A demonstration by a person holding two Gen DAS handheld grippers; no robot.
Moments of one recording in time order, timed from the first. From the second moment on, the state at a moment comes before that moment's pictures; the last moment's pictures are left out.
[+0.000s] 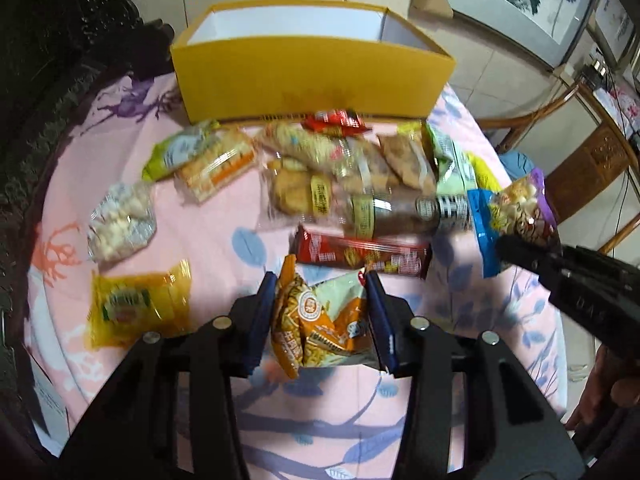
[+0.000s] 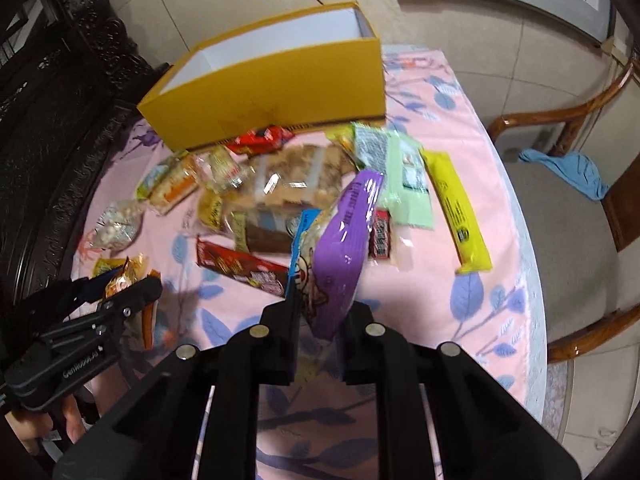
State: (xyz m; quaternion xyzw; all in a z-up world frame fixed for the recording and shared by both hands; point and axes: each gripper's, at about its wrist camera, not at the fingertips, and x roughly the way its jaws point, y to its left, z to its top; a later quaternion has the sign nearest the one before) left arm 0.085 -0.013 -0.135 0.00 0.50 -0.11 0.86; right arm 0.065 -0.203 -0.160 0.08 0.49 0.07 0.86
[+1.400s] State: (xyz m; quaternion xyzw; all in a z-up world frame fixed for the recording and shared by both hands) left arm 0.253 0.045 -0.074 -0.05 0.47 0.01 0.88; right arm 0.214 -0.279 -0.123 0.00 0.55 0.06 0.83
